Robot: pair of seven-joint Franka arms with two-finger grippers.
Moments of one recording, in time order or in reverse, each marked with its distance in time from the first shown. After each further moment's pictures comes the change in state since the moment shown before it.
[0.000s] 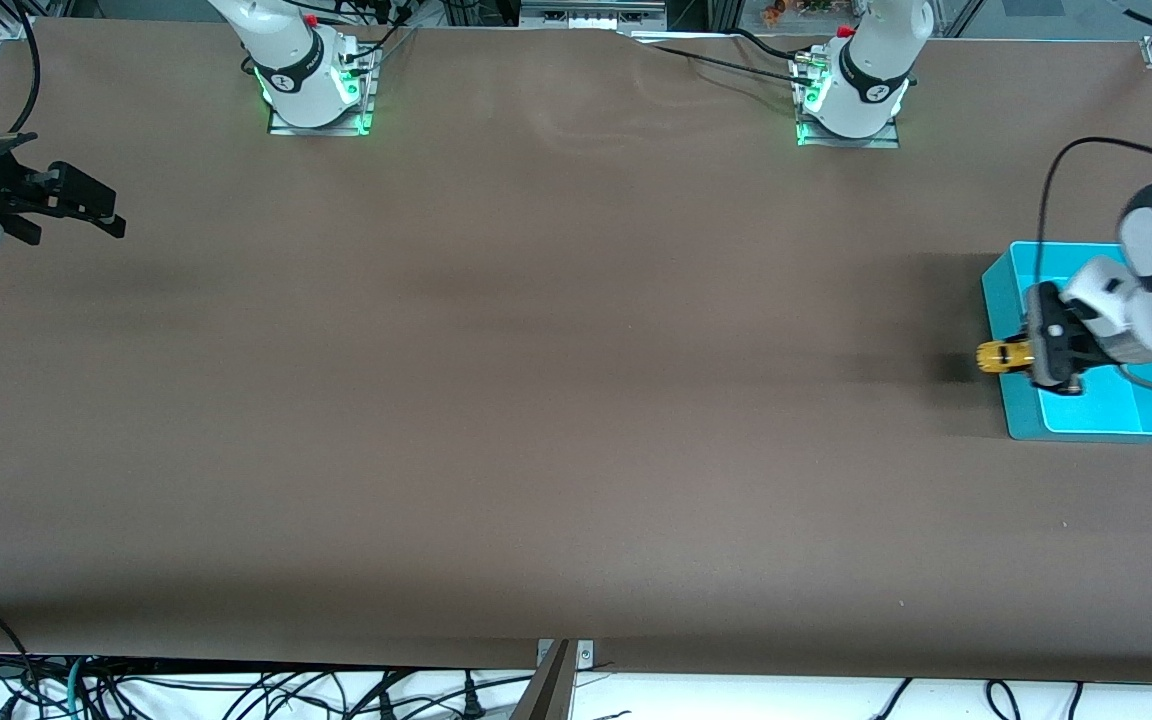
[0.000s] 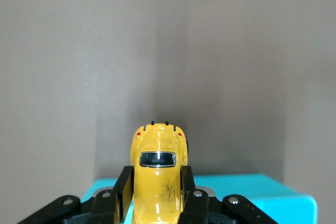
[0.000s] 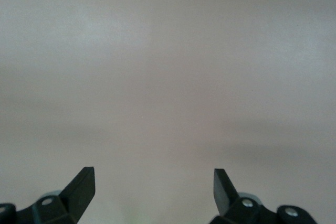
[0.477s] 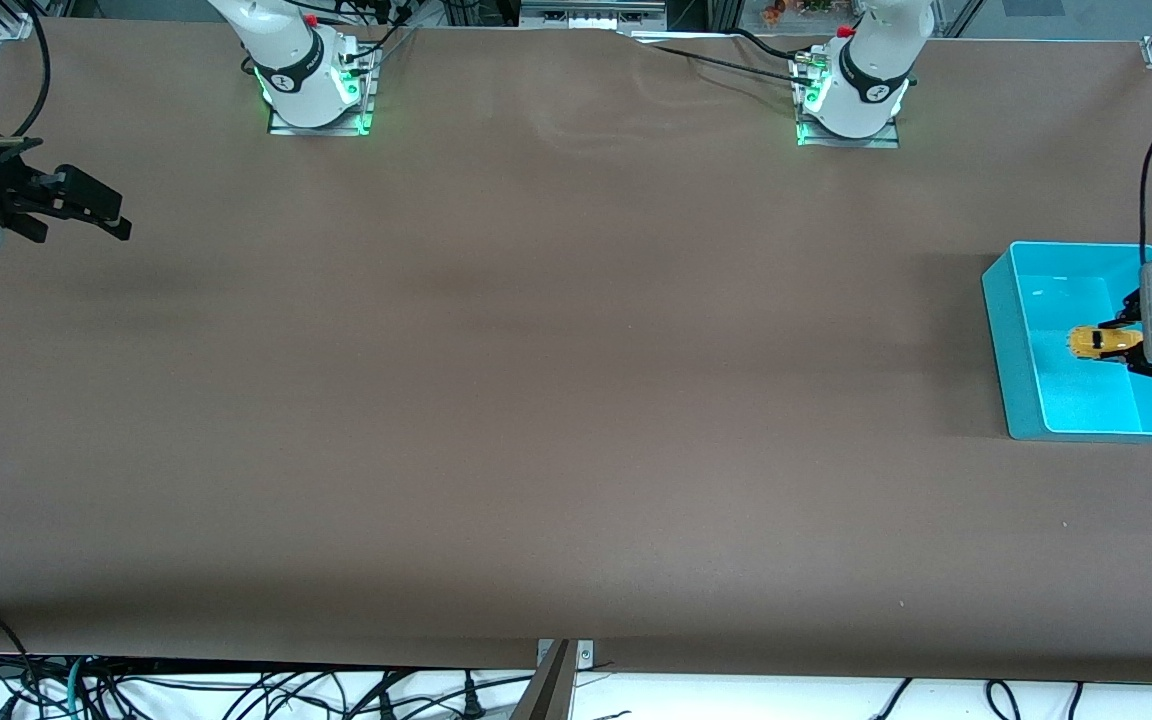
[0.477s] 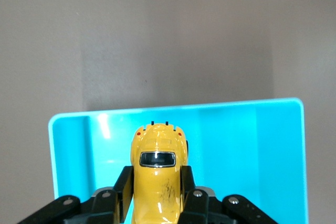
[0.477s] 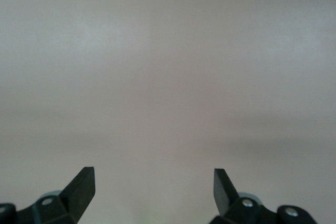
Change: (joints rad) left arm 0.166 0.078 0.007 0.105 0.034 -0.038 0.262; right arm 0.016 0.000 0.005 0.008 0.000 -0.001 0.101
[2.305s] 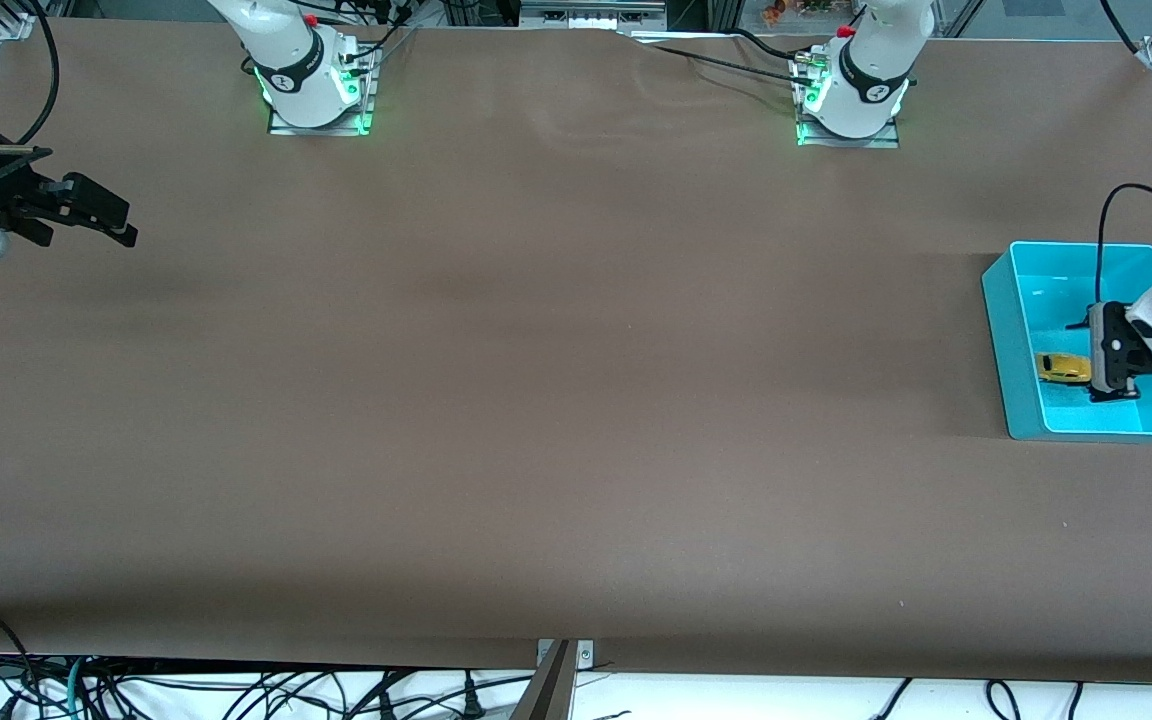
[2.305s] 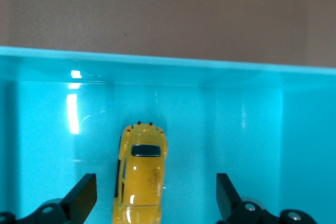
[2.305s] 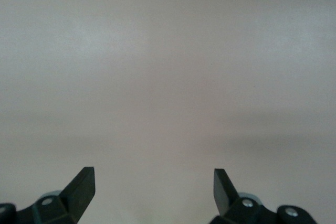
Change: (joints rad) left arm 0.000 0.175 0.049 -0.008 0.053 0.085 -0.113; right arm 0.022 0.020 -0.004 0.026 -0.016 -0.001 0.035
